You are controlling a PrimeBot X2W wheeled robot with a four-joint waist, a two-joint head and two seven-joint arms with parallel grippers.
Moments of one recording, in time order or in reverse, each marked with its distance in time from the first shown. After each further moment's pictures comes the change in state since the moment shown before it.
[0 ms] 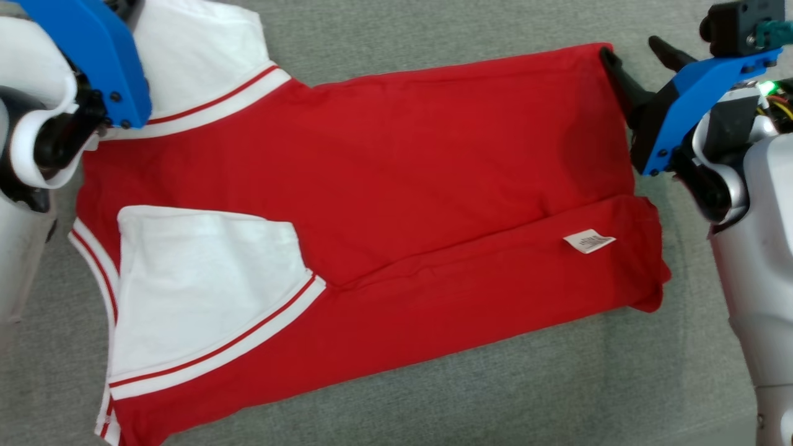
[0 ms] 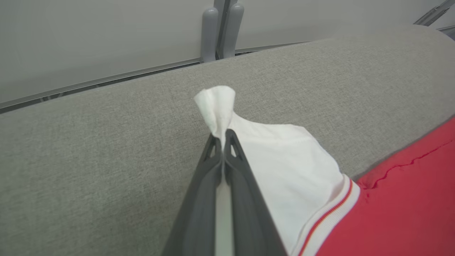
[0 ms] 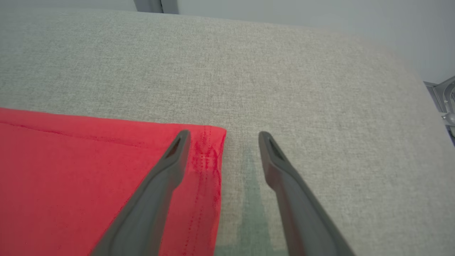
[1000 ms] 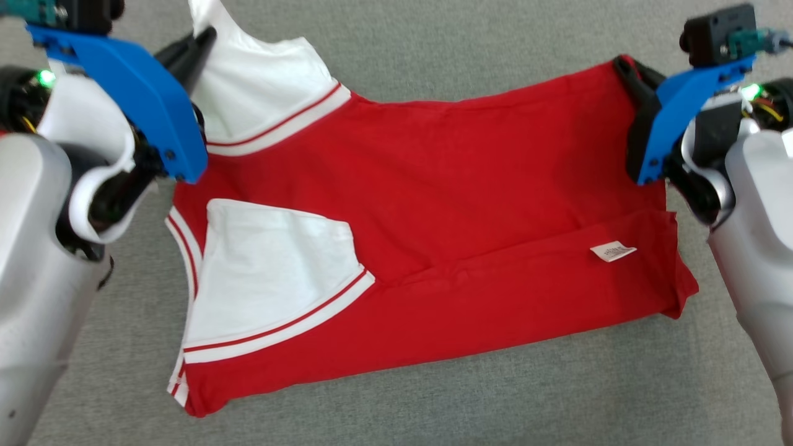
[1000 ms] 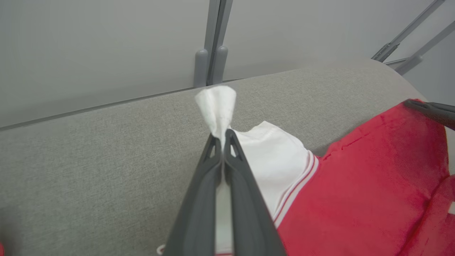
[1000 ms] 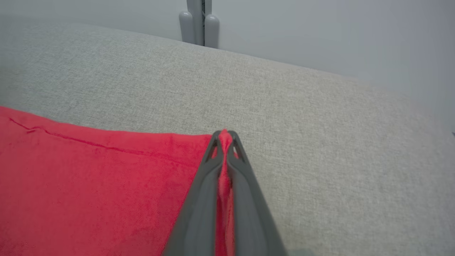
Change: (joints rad) left arm 0.110 -0.048 -0.003 -0.070 -0.064 -0.057 -0.134; right arm -0.109 -0.076 0.197 0.242 0.076 0.000 -0.127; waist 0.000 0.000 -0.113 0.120
